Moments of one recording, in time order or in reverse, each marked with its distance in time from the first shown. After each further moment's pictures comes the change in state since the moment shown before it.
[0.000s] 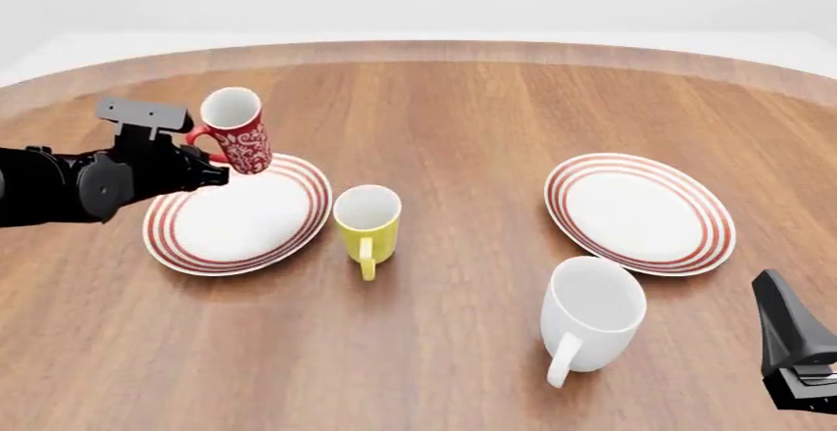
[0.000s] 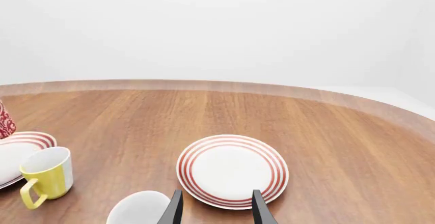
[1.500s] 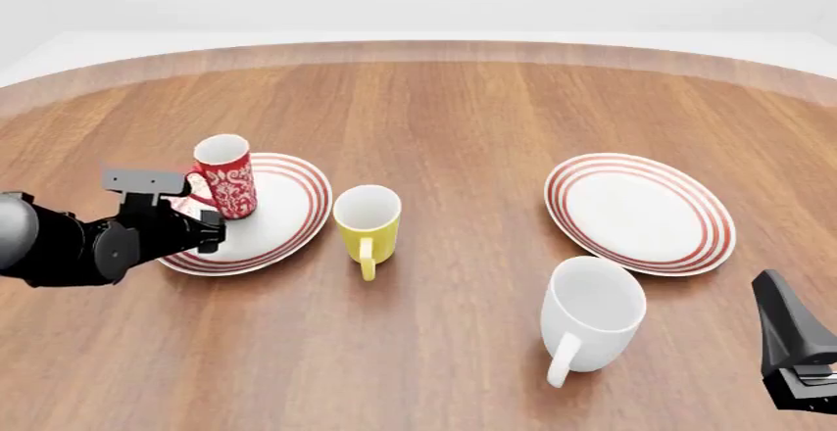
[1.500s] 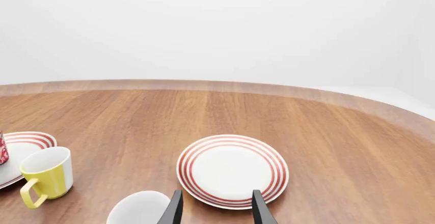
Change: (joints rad) left arm 0.054 0.150 0.161 -0.197 -0.035; right arm 0.000 0.000 0.000 0.000 0.000
